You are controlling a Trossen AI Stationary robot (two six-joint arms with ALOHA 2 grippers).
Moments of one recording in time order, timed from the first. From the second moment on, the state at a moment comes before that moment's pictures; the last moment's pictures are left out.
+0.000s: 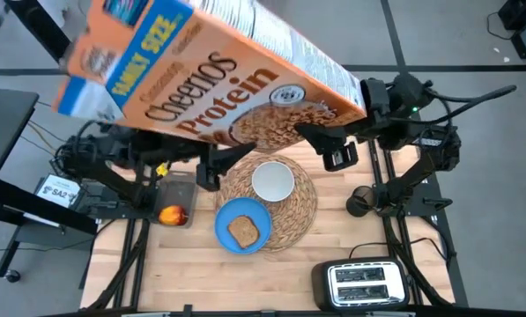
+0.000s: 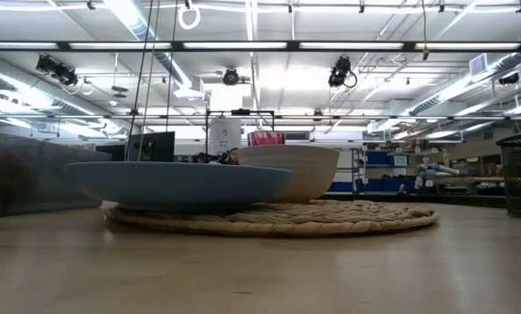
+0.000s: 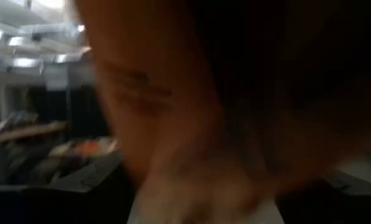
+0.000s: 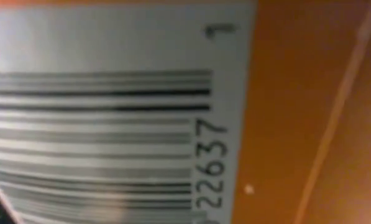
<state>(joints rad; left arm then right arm) -0.26 1.47 1.95 -0.15 -0.36 0.10 0.12 1.54 2.02 0.16 -0.08 -0.15</state>
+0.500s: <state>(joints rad) -0.34 1.34 1.94 -0.75 -0.58 -0.16 0.12 1.45 2.01 -0.03 -0.07 -0.16</state>
